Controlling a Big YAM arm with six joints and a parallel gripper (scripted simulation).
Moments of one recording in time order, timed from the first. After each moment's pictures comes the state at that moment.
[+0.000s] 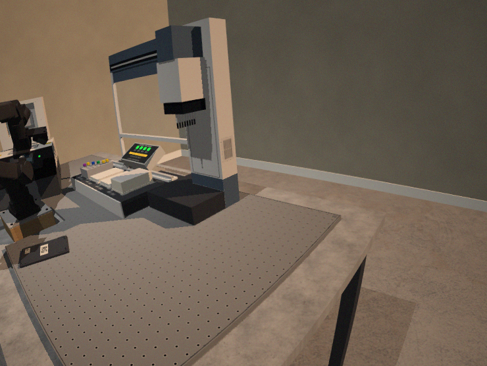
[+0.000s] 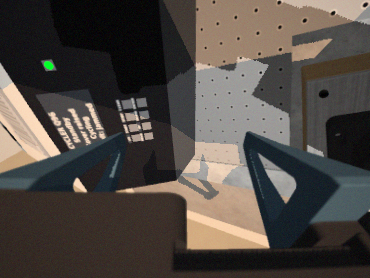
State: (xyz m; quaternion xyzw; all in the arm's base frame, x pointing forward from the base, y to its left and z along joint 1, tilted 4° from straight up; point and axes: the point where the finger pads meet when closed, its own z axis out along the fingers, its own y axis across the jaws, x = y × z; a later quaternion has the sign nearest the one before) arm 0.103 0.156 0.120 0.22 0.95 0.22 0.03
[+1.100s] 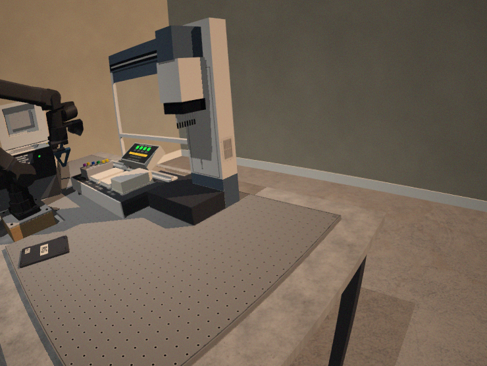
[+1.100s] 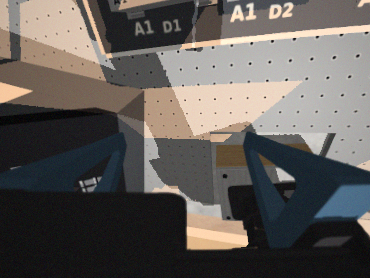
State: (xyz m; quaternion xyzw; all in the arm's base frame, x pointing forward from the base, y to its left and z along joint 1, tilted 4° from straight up) arm 0.221 0.071 0.107 0.14 0.99 0.08 0.02
